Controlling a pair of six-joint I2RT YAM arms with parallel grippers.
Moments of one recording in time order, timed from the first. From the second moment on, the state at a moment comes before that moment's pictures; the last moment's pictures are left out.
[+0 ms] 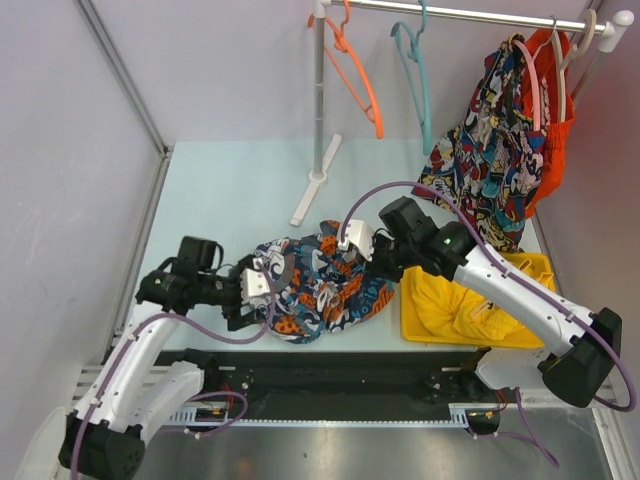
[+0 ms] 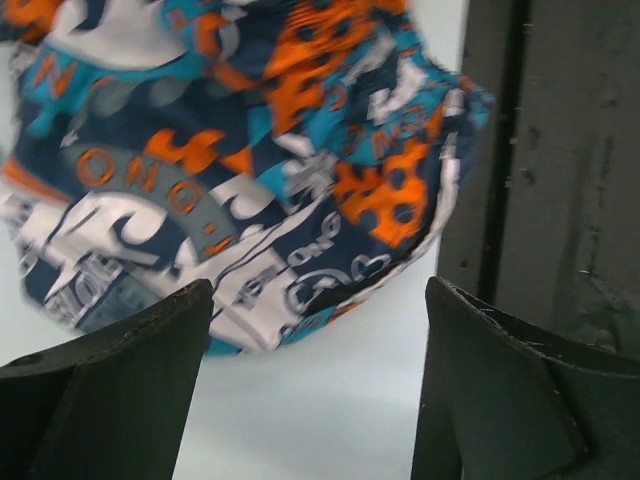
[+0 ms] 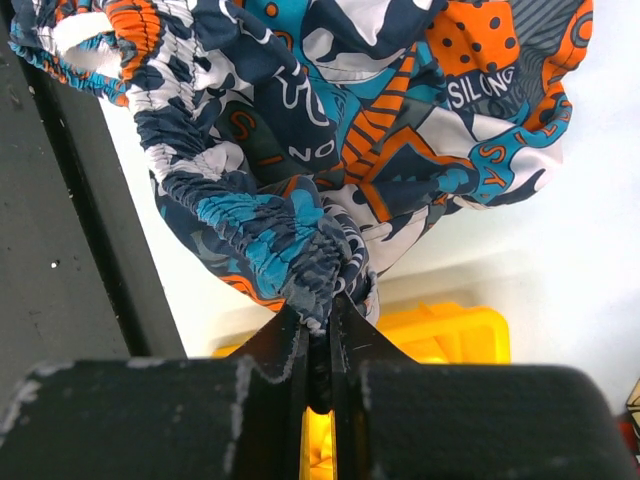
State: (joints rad) left arm -0.23 0.82 0.80 -1.03 0.73 1.04; right arm 0.77 1.27 1.21 -0.84 -0.26 -0.54
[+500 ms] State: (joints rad) left arm -0.67 0.84 0.70 -0.68 0.51 0.75; right arm 0.77 1.27 1.21 -0.82 -0.24 -0.53
